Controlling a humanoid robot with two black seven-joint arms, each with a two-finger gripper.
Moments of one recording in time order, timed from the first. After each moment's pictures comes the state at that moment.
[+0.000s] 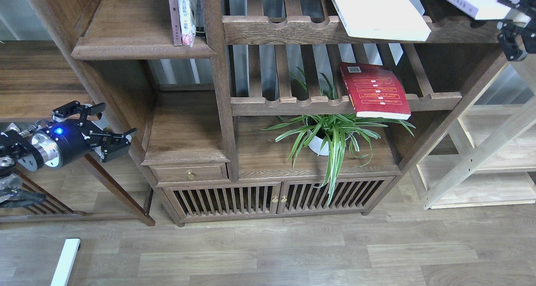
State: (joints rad) left arm -0.72 0.79 -0.33 -1.15 0.60 -0.13 -0.13; right arm 1.19 -1.12 0.06 0.91 -1.19 -0.05 0.49
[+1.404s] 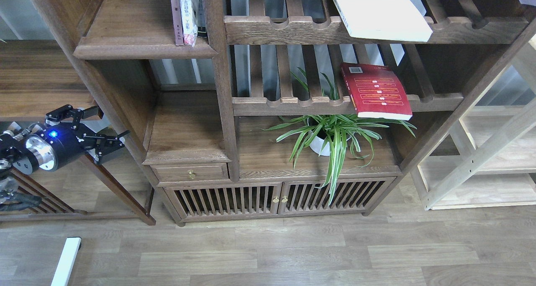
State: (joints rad) left arm -0.70 0.78 -0.34 -1.11 0.60 -0.13 -0.14; right arm 1.19 -1.61 0.10 1.26 -1.00 0.23 0.49
